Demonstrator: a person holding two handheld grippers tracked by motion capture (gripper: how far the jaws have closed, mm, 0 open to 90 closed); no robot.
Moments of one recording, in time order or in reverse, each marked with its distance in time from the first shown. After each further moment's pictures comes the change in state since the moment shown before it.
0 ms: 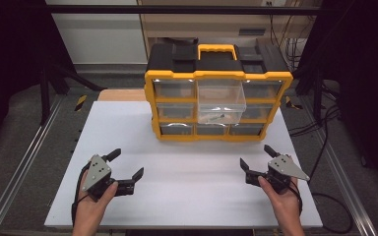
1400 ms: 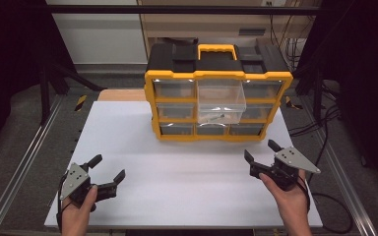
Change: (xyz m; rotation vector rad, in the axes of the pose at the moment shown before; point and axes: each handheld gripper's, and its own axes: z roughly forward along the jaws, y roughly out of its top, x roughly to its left) left arm 0.029 -0.036 -0.028 -0.059 0.089 -0.101; right arm 0.005 0.049 -0.018 0.043 -0.047 0.053
